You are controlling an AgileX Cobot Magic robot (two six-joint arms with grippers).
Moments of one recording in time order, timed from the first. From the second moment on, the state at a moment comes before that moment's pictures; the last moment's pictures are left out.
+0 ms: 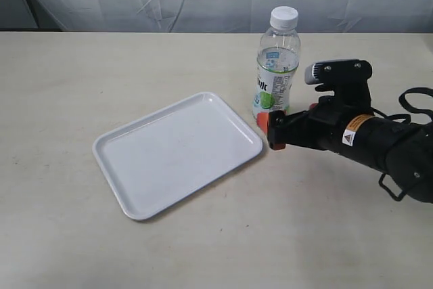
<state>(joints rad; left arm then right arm) -0.04 0.00 0.00 0.05 0.25 0.12 0.55 1.68 -0.49 -0.13 -0.56 0.27</state>
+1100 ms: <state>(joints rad) -0.04 0.00 0.00 0.05 0.25 0.12 0.55 1.95 -0.77 -0.05 -0.65 0.20</state>
